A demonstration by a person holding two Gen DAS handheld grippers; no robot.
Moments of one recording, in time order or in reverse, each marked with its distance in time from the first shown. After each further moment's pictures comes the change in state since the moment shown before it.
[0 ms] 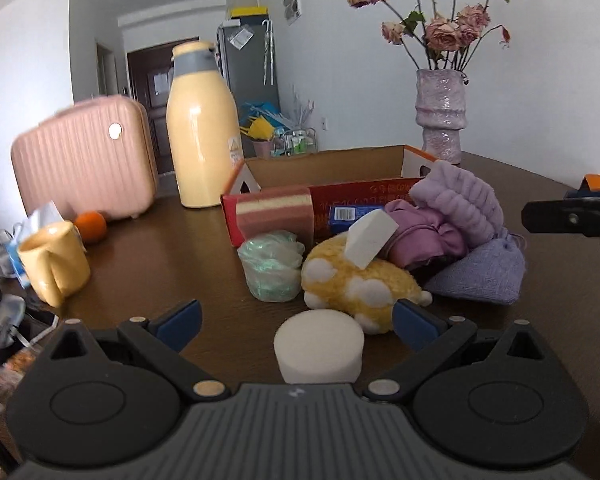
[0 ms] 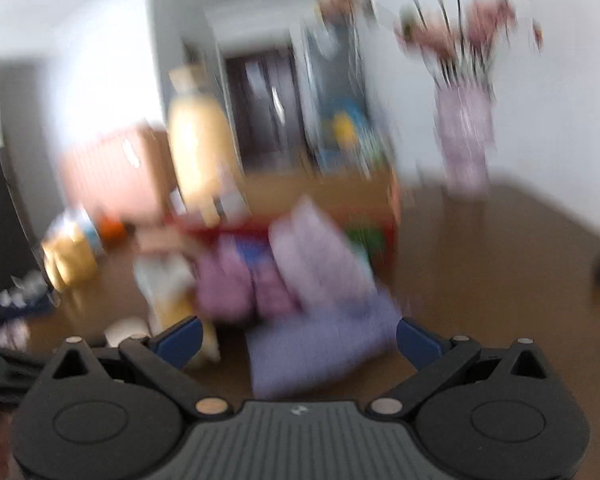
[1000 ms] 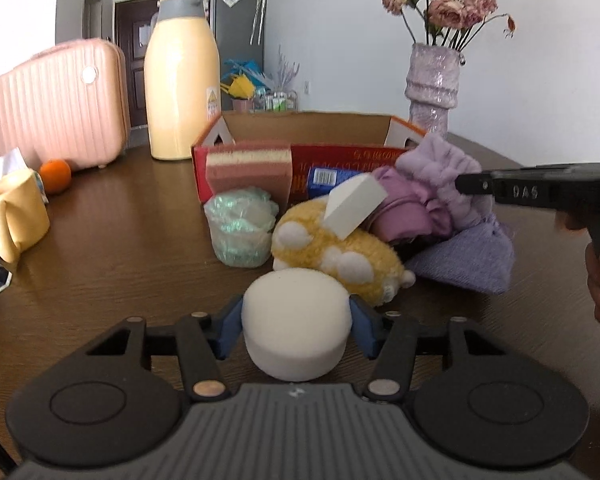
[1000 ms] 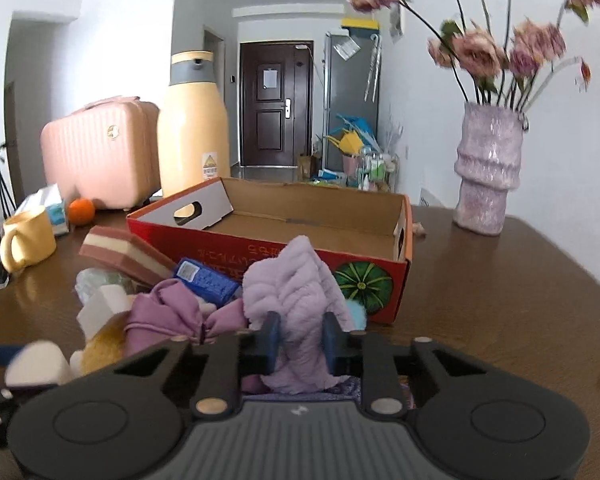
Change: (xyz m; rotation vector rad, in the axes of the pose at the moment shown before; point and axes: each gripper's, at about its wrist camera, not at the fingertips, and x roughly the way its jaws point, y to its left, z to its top) left arm 0.035 0.001 -0.004 -0.091 0.139 -0.108; right arm 0.085 -0.004 0.018 -0.134 0.070 -0.091
